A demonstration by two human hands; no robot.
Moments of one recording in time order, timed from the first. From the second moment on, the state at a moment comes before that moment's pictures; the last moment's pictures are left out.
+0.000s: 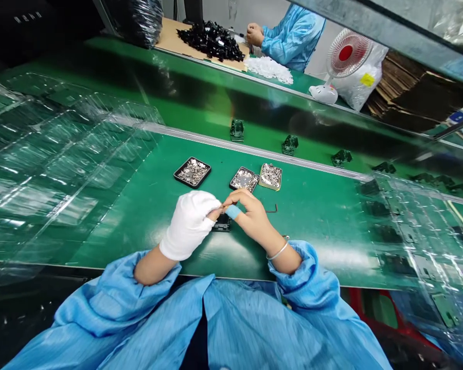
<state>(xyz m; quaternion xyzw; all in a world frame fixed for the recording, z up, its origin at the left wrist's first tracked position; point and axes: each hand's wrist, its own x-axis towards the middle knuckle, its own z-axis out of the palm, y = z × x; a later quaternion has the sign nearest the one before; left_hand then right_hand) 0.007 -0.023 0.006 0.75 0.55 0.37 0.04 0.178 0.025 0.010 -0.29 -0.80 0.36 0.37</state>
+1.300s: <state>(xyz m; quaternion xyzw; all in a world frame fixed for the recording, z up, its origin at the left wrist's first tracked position) 0.001 -0.031 0.014 0.77 0.57 0.20 0.21 0.184 0.017 0.000 -0.35 -0.88 0.28 0.17</state>
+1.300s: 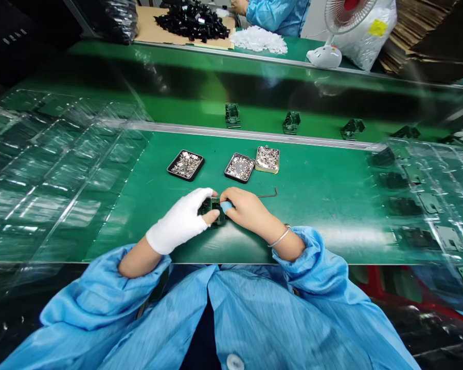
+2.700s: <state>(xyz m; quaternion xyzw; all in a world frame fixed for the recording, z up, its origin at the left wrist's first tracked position) -0.007 -0.060 -0.027 0.70 0.60 0.25 0.31 0.215 0.022 -0.022 -0.32 -0.89 0.31 0.11</state>
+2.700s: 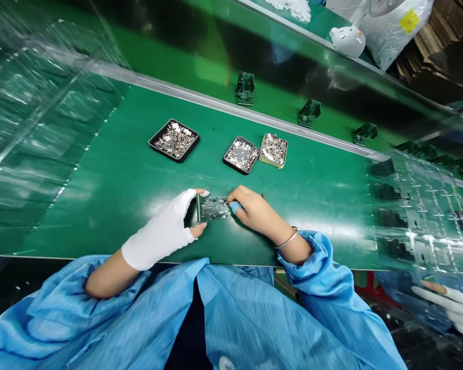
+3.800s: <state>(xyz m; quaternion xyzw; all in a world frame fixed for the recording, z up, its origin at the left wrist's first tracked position) -0.008 -0.064 -0.028 0.74 0.55 0.33 0.22 0.215 0.024 -0.019 -0.35 -0.84 0.35 0.22</state>
